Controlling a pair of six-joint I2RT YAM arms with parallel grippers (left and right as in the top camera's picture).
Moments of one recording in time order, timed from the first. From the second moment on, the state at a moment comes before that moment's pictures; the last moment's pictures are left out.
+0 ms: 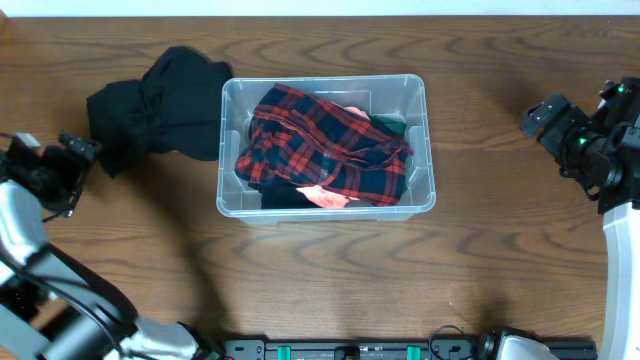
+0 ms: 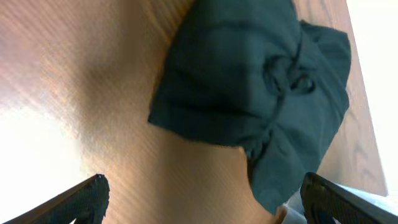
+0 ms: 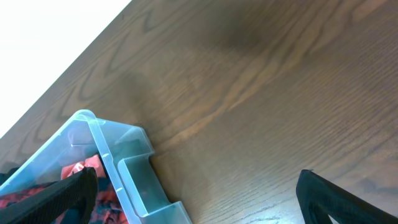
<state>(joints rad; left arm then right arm) 0.78 1.73 1.22 -0.62 0.53 -0.32 -0.24 1.28 1.31 -0.91 -0.14 0.54</state>
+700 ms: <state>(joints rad) 0.79 2.07 1.22 -0.18 0.79 -0.41 -0.24 1.28 1.31 -0.91 -0.14 0.54</state>
